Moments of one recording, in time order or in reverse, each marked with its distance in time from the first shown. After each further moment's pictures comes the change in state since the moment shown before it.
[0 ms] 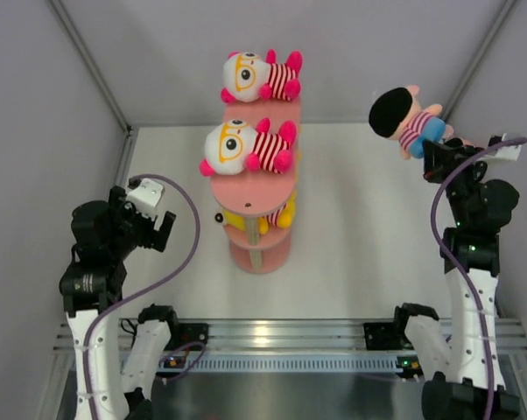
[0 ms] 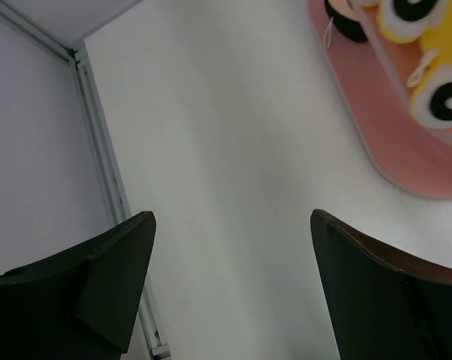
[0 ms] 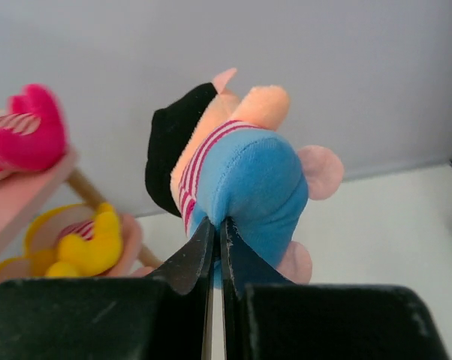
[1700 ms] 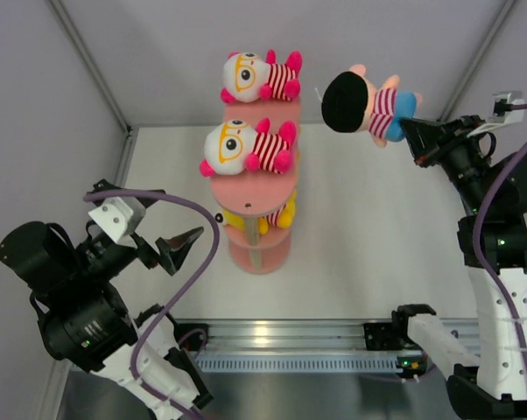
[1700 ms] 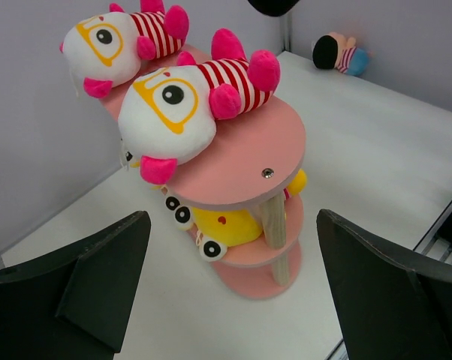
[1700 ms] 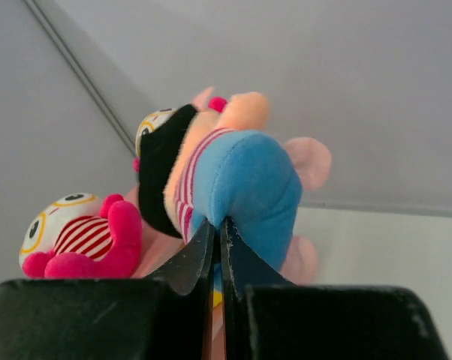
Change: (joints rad) left arm 0.605 0.124 0.856 -0.493 1.181 -0.031; right arm 0.280 0.045 0.484 -0.298 -0.125 0.024
